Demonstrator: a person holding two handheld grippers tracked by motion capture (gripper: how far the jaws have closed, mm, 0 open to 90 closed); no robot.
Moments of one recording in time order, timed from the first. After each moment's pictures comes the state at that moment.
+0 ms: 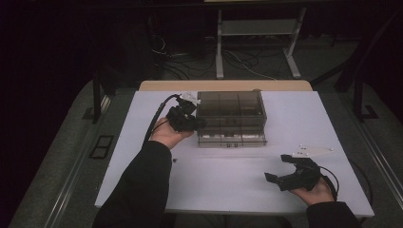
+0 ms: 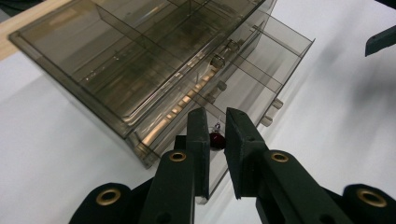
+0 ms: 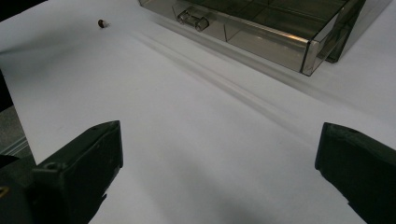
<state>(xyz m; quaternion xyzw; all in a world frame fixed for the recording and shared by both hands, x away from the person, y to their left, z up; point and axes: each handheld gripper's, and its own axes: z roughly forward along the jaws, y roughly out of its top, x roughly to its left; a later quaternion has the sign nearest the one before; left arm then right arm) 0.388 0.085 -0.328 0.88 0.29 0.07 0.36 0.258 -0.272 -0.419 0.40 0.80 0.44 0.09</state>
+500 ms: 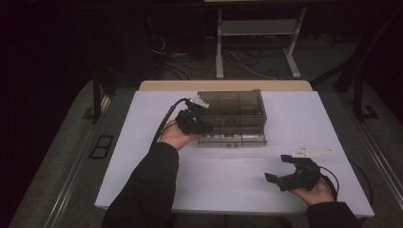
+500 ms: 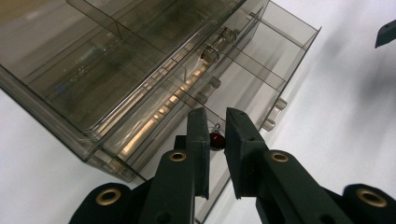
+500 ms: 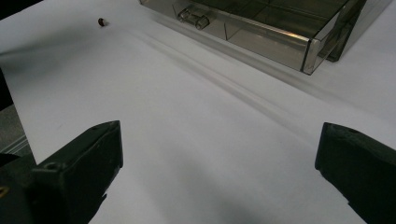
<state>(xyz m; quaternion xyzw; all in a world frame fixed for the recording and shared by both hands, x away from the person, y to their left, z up) 0.398 0.068 -0.351 0.89 0.29 0.05 0.35 0.258 -0.272 -0.419 0.40 0.80 0.44 0.08</state>
